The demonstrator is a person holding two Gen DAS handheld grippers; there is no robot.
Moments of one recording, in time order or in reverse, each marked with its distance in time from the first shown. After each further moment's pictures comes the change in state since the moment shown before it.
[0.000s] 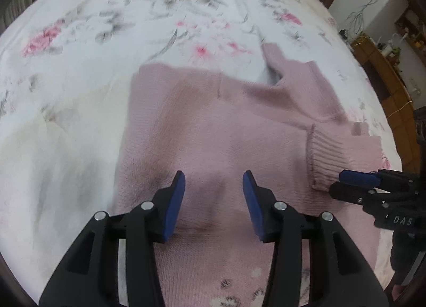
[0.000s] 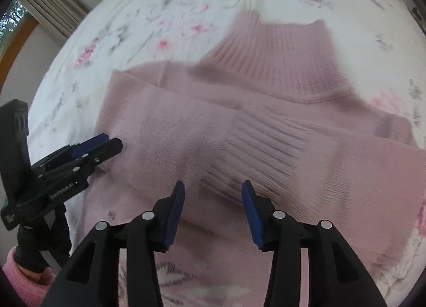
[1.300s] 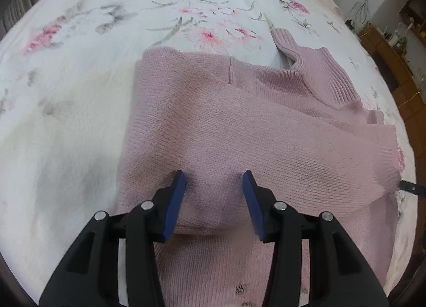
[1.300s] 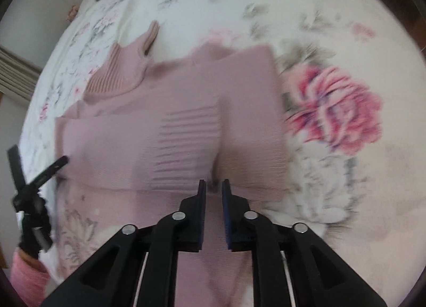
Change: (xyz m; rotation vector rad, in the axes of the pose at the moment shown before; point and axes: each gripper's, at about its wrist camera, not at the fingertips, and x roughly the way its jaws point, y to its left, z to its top) left arm 0.010 -0.004 -0.002 0.041 0.008 0.079; right arm -0.094 -0.184 -0.102 0.339 -0.107 -0.093
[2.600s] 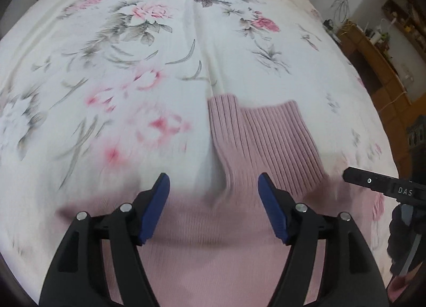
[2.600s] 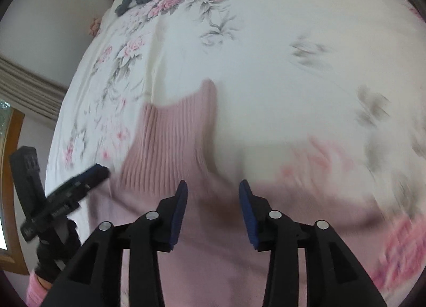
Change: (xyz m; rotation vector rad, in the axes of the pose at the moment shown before) left arm 0.044 -0.086 0.148 0.077 0.004 -0.125; right arm 0.075 0.072 0.168 0.001 0.008 0.229
